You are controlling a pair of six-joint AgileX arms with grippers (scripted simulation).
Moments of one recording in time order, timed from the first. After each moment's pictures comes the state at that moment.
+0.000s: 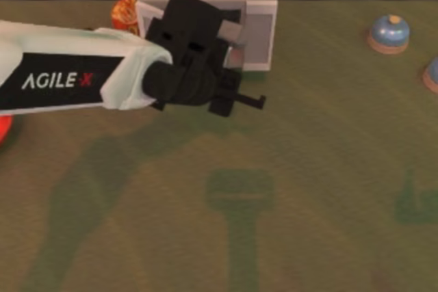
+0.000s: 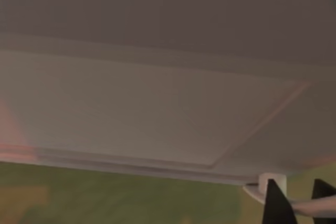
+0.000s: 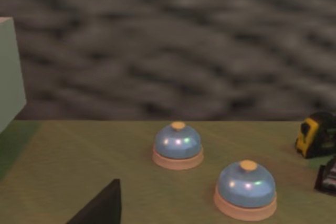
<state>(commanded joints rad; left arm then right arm) -0.58 1.95 1.23 -0.13 -0.04 -0.09 0.00 0.00 0.00 0.00 0.00 0.00</state>
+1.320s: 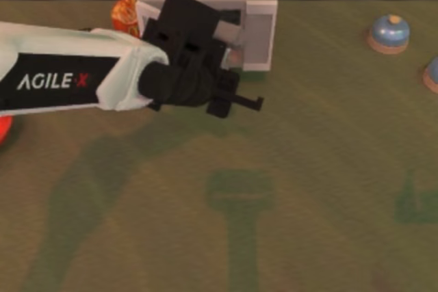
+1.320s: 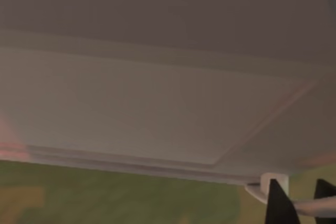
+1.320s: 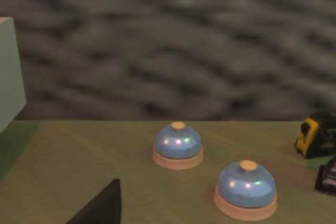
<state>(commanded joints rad) -0.58 1.95 1.22 -0.13 -0.03 -0.08 0.00 0.00 0.00 0.00 0.00 0.00</state>
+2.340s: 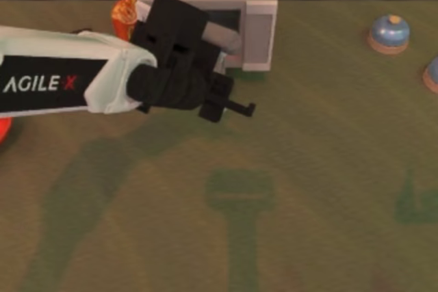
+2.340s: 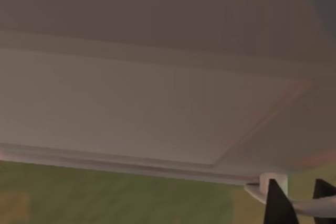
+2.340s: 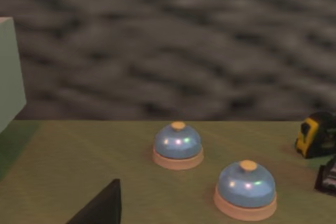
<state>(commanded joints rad) -0.55 1.92 1.18 -0.12 0.02 -0.01 0.00 0.00 0.00 0.00 0.00 0.00</state>
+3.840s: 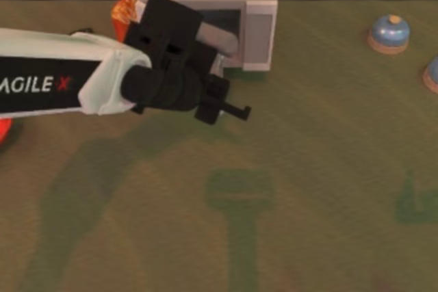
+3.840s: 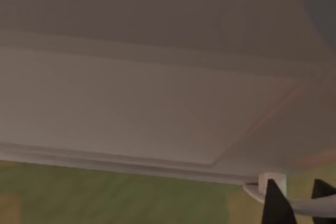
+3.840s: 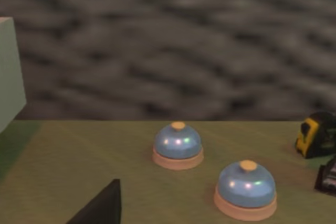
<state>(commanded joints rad) -0.54 1.90 1.16 -0.12 0.05 0.01 0.00 0.00 0.00 0.00 0.00 0.00</state>
